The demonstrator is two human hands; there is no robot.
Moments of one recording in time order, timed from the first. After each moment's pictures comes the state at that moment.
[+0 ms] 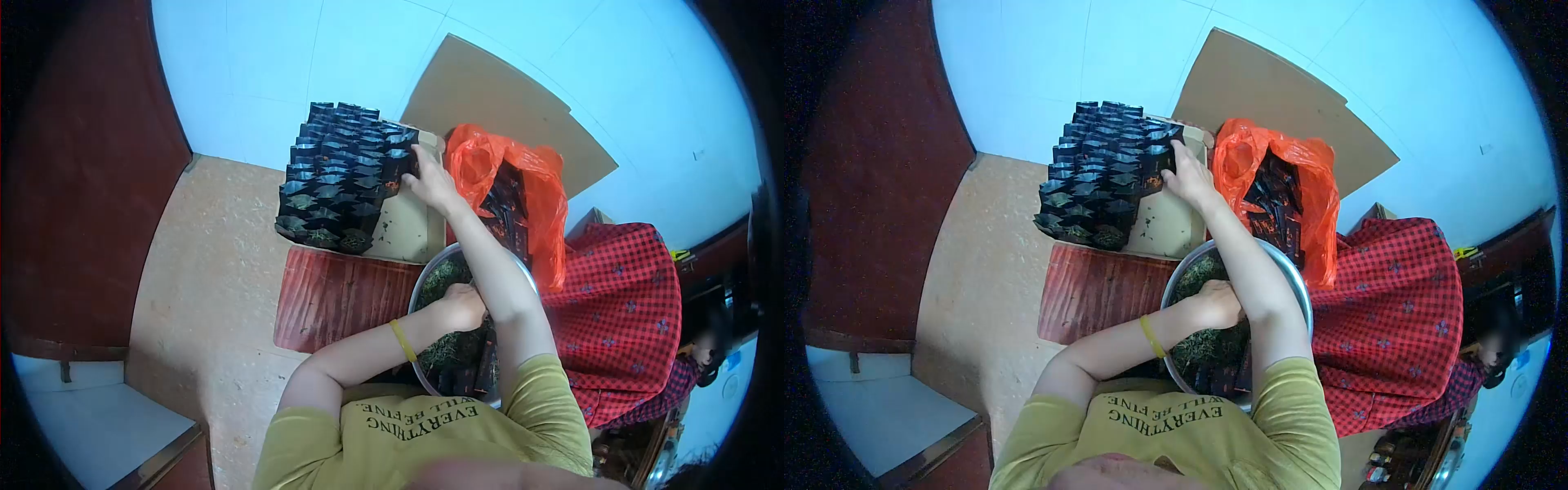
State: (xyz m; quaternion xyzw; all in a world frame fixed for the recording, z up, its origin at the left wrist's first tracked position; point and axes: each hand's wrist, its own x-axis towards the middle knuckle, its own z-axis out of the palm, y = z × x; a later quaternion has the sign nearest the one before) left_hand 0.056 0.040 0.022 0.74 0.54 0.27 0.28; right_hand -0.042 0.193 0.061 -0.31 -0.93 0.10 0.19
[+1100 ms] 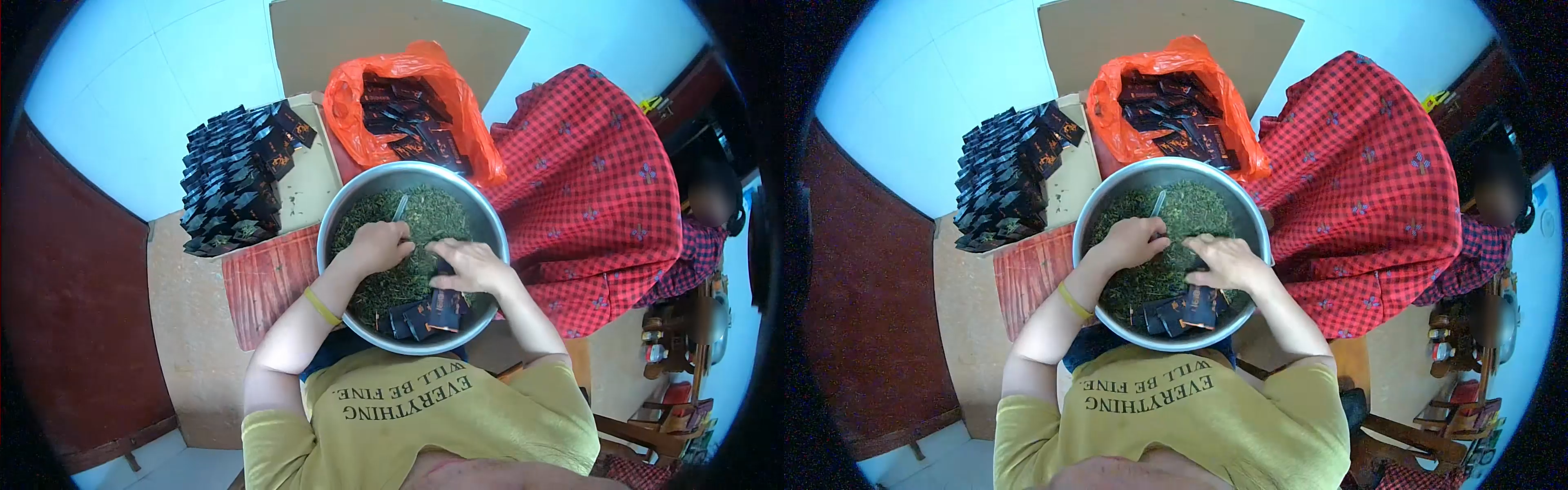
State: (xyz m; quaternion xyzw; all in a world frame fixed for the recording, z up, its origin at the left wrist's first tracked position) left_hand 0.049 0.038 0.020 0.77 0.56 0.17 0.27; right_hand 0.276 0.052 0.072 -0.34 -0.92 0.18 -0.04
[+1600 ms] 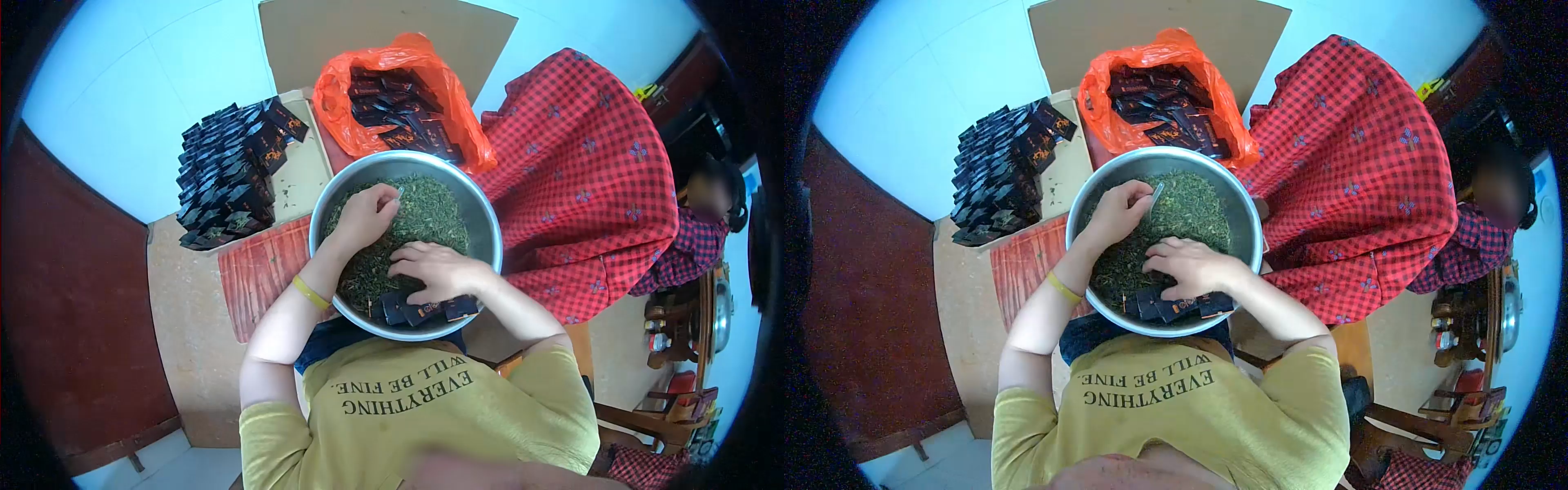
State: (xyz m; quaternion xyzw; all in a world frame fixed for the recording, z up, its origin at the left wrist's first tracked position) left_hand 0.048 0.048 0.020 0.64 0.56 0.42 0.32; right_hand 0.254 0.025 0.065 -0.14 -0.97 0.21 -0.01
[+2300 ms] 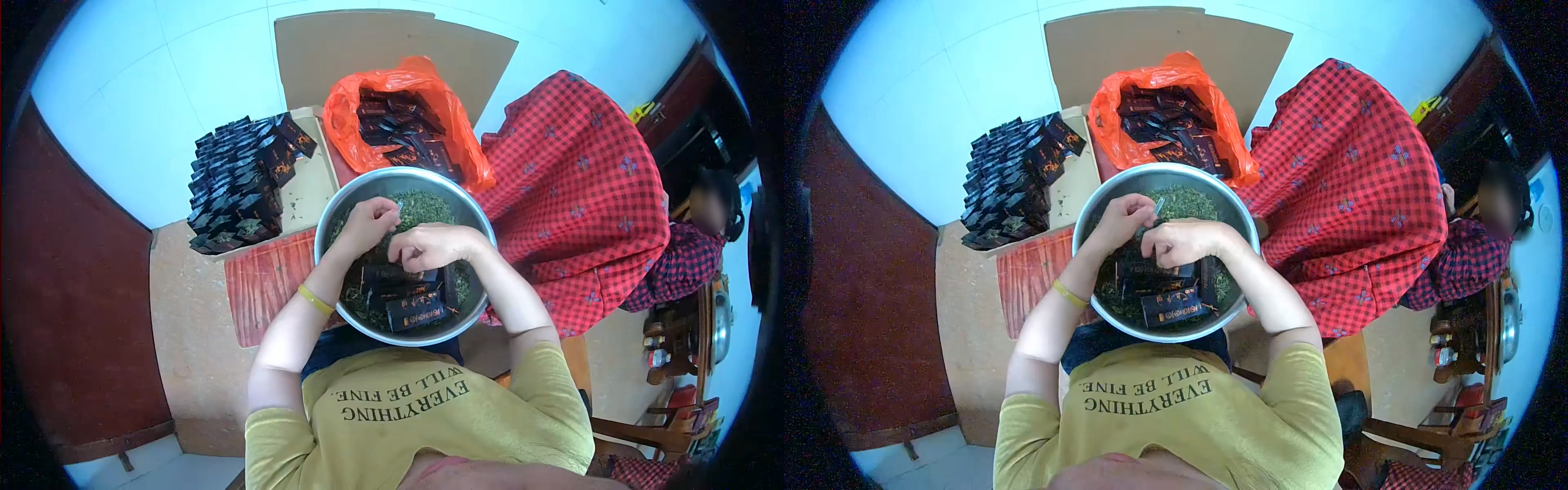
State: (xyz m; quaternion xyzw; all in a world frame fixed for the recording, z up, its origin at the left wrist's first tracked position) left_hand 0.041 0.056 0.014 0.55 0.49 0.48 0.47; right_hand 0.224 0.079 0.100 -0.18 -0.91 0.36 -0.10
